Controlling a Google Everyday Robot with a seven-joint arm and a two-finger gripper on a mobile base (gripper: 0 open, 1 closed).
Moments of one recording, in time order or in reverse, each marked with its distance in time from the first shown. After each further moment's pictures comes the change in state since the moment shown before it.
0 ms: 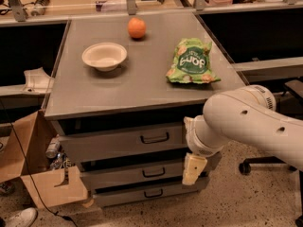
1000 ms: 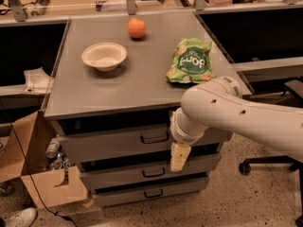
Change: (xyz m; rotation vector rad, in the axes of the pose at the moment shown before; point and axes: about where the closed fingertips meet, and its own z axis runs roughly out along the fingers) arm -0.029 -0.037 0.042 -0.005 -0.001 -0.092
